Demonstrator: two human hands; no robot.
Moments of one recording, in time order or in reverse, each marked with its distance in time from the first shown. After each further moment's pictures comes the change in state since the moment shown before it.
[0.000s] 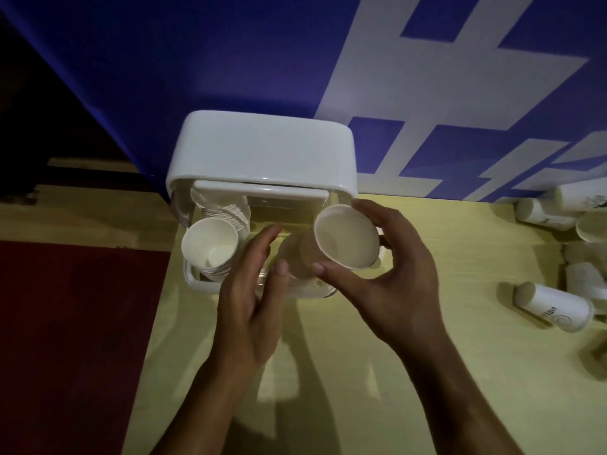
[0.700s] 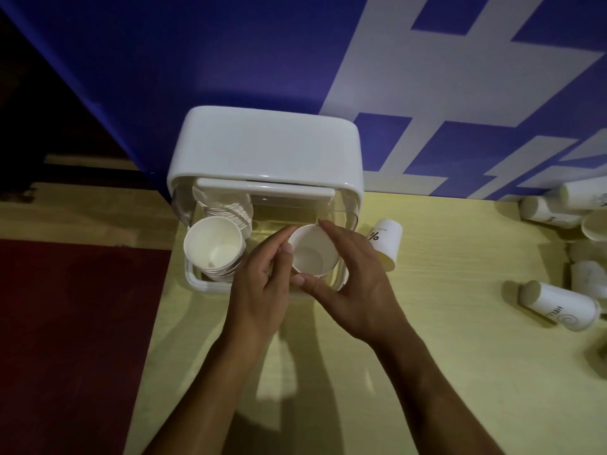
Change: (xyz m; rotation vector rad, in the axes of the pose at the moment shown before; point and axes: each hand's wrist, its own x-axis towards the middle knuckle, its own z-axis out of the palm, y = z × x) left_hand 0.024 -0.011 0.008 0.023 -0.053 -0.120; right_hand -0.006 0.053 0.047 -0.133 -0.208 -0.025
